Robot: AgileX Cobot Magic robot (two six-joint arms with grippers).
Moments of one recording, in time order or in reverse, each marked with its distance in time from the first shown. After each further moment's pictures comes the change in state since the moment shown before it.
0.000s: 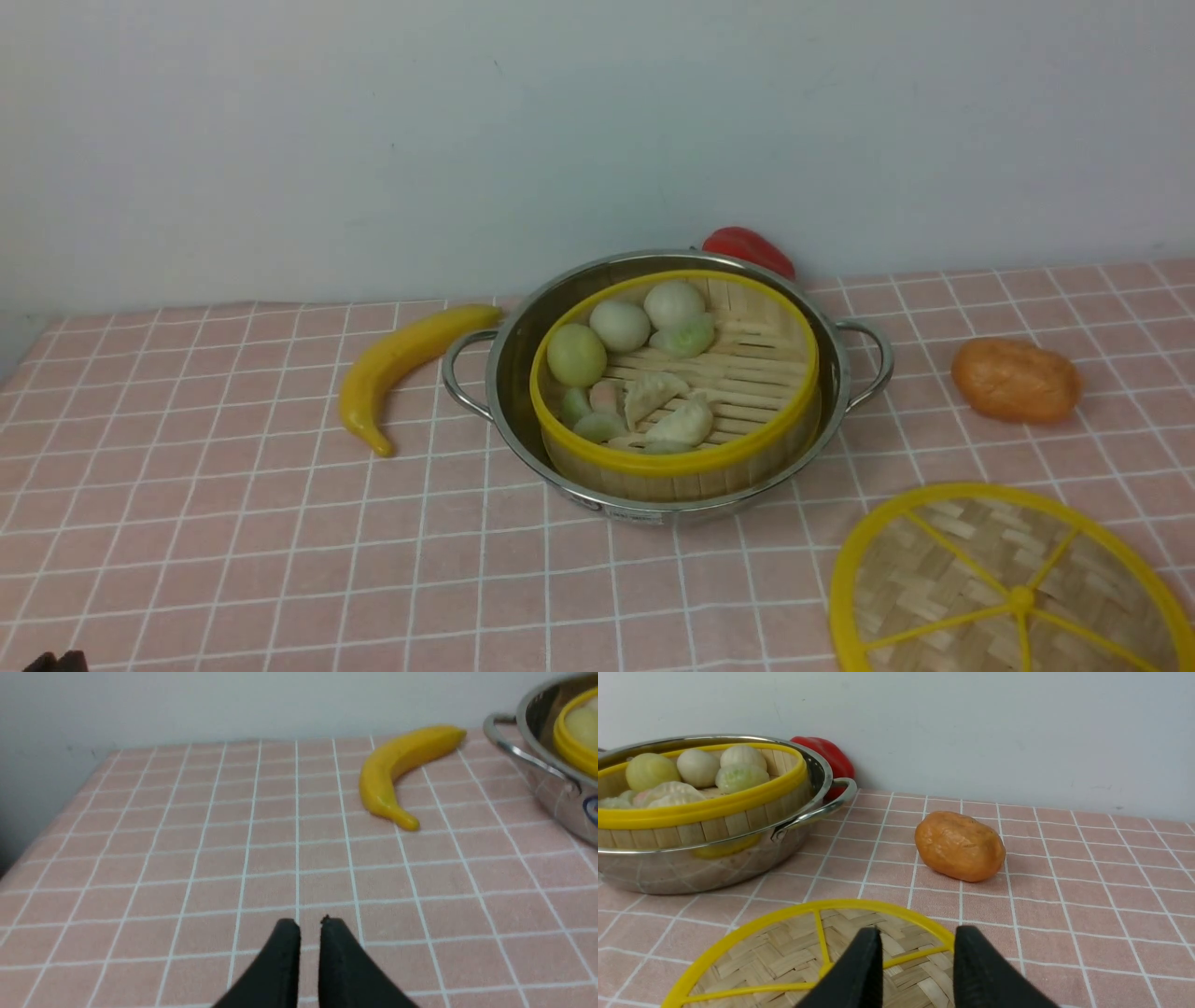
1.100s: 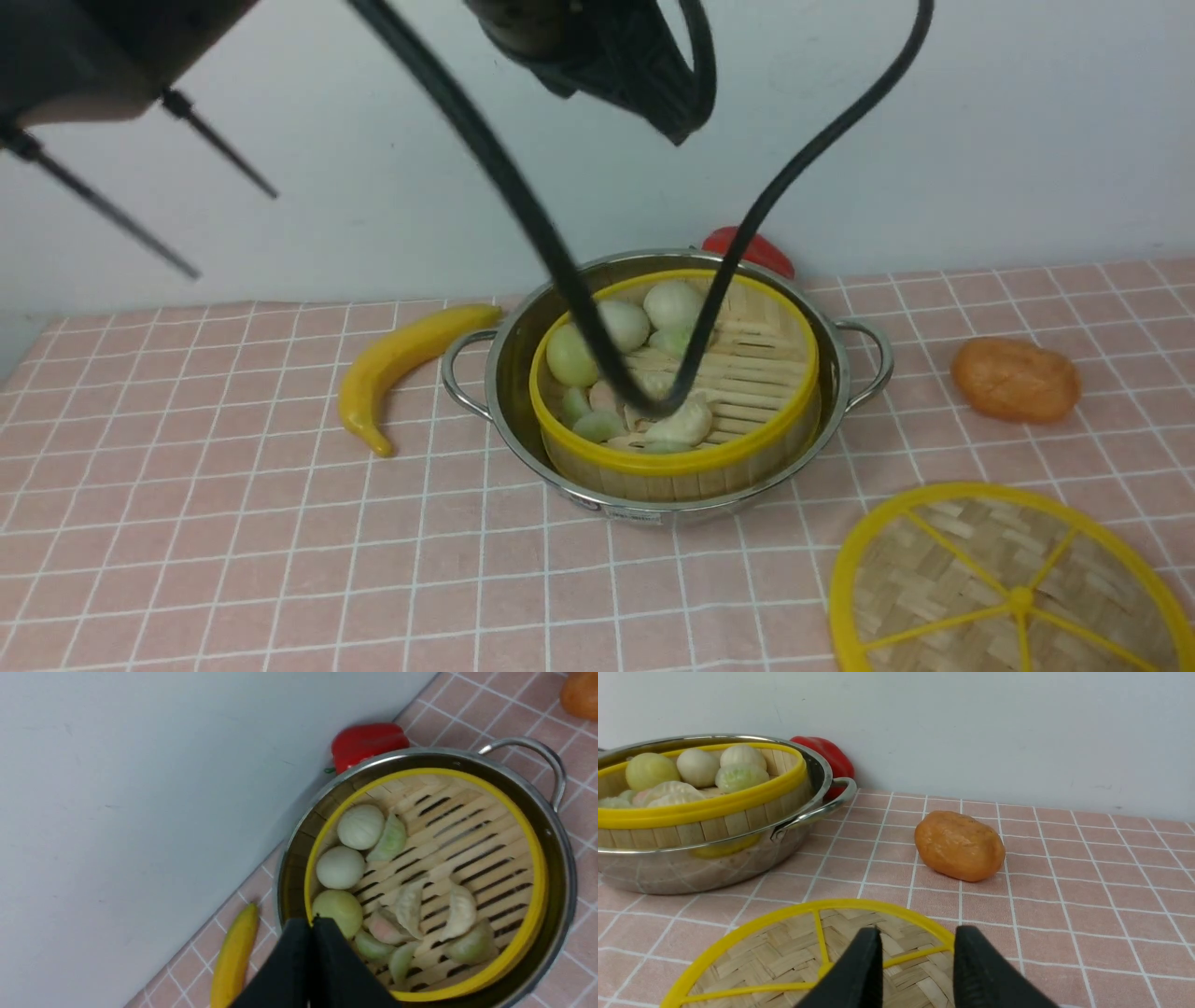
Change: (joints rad) right arm 0.000 0.000 0.000 0.000 0.000 0.000; left arm -0.805 1.541 -1.937 0.432 0.953 0.014
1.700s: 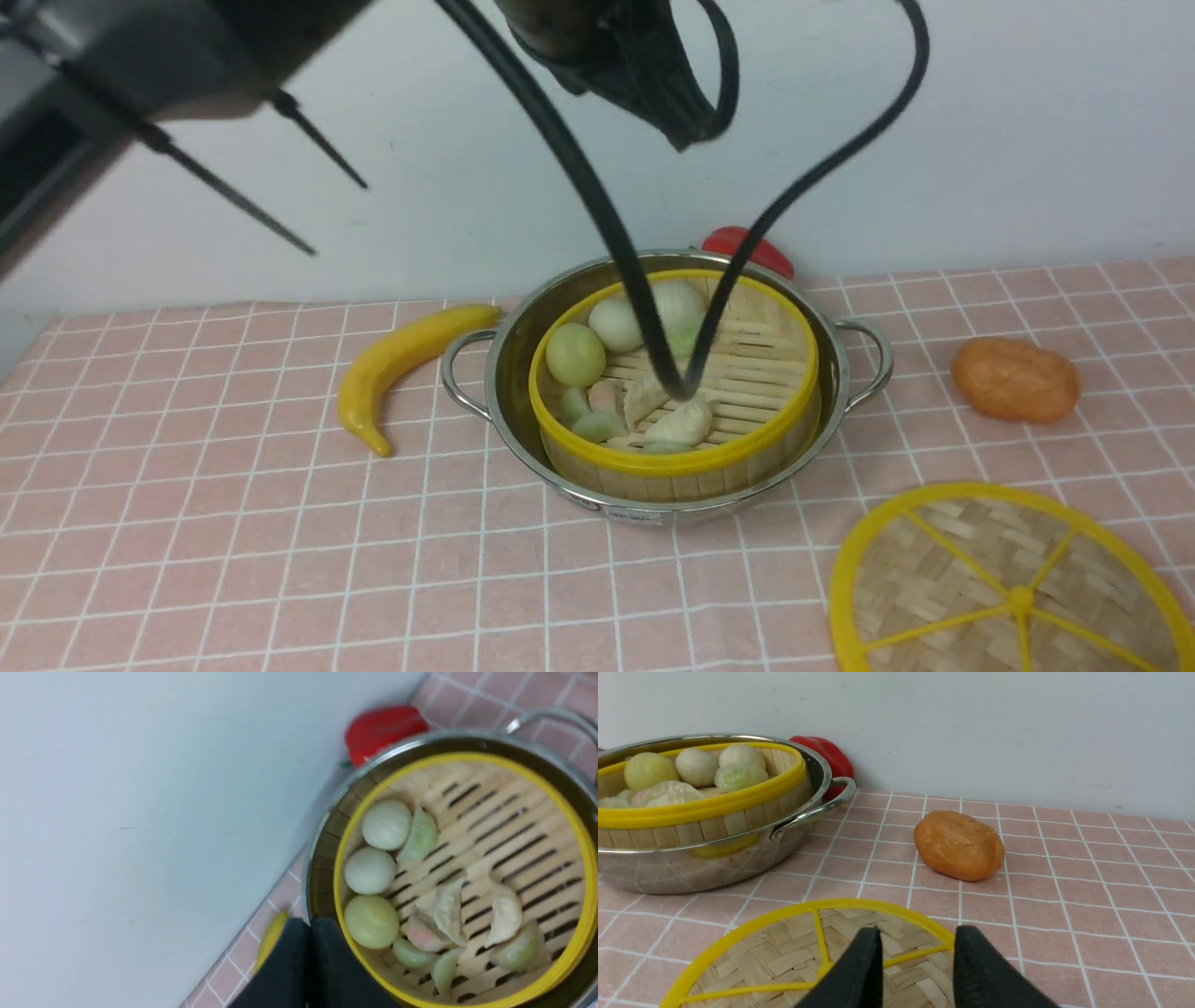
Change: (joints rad) right arm 0.000 0.000 0.000 0.000 0.000 0.000; left arm -0.008 0.105 -0.172 0.075 0.069 0.051
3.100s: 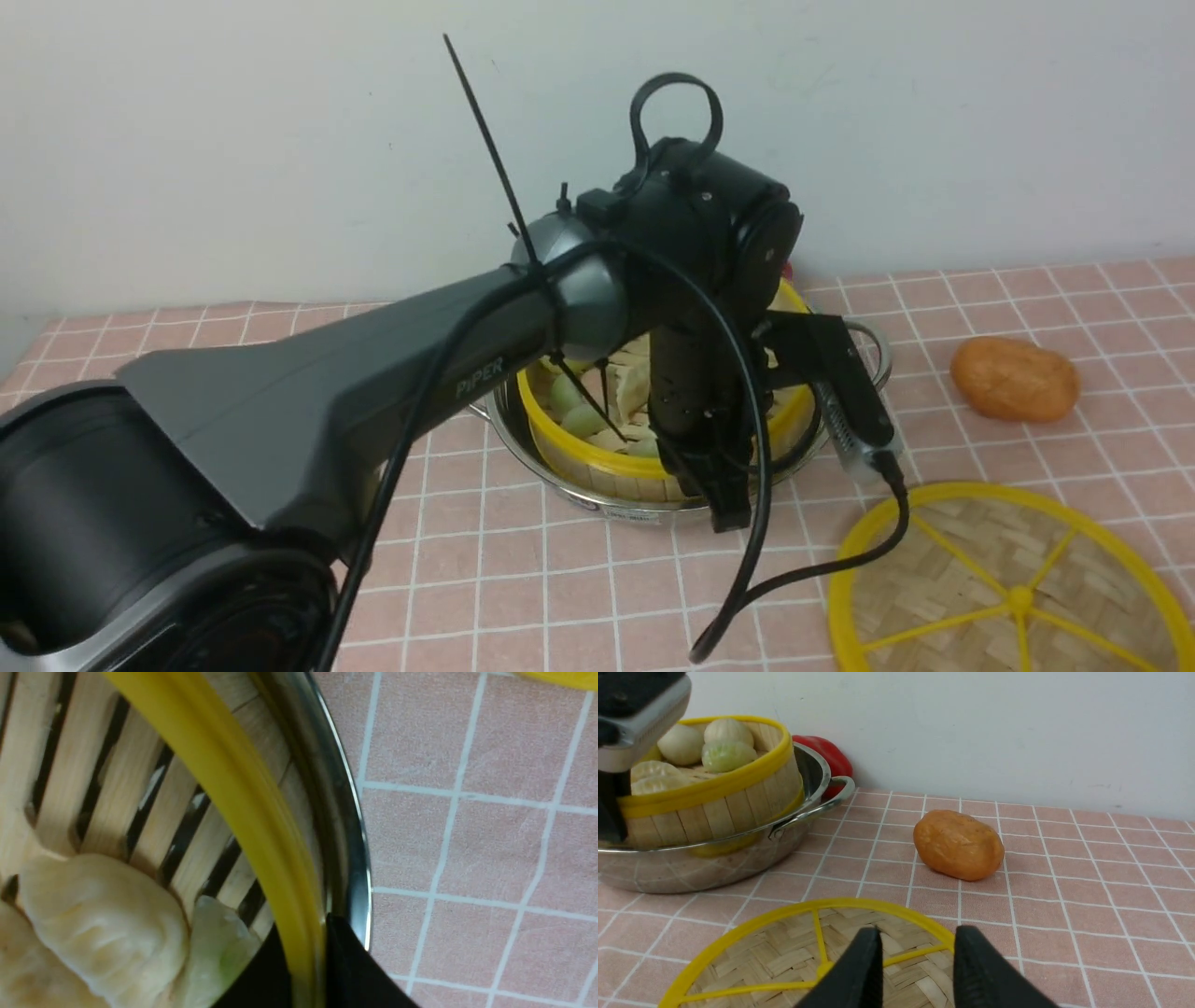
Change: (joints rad) right arm 0.000 0.000 0.000 0.000 0.000 0.000; left arm -0.001 0.385 0.223 -0.335 0.016 0.437
